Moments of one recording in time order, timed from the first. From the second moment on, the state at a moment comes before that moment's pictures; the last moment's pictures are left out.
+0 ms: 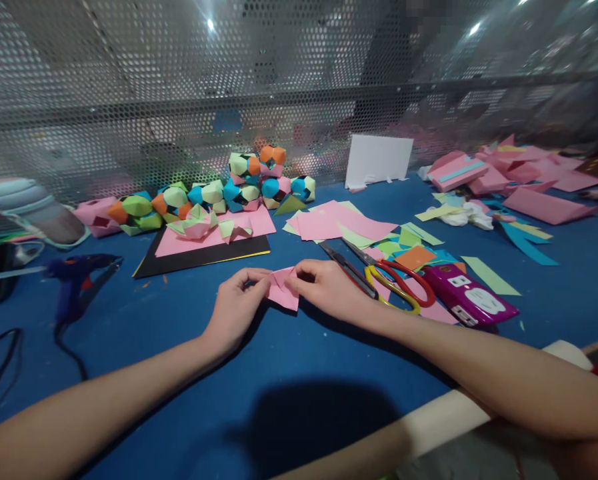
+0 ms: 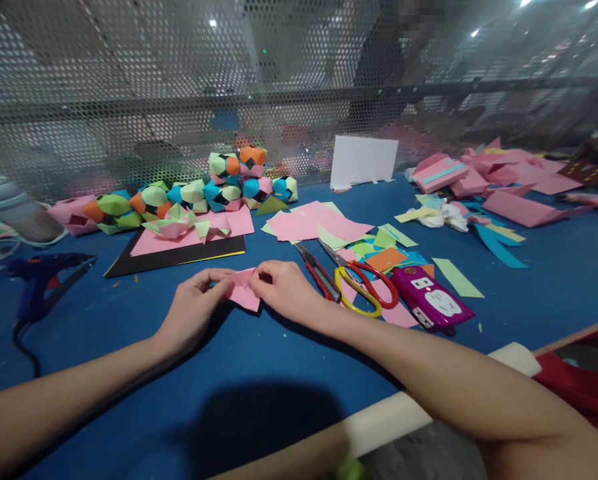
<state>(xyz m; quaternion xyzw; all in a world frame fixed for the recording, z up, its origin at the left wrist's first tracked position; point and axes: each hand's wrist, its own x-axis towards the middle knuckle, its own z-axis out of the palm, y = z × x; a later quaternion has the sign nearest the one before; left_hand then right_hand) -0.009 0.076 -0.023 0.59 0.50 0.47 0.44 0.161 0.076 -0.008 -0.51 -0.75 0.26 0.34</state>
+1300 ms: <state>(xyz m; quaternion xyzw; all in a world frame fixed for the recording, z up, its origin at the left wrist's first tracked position) -0.006 0.073 -0.022 0.60 0.51 0.42 0.46 0.160 0.075 -0.015 -0.47 -0.79 0.19 0.35</state>
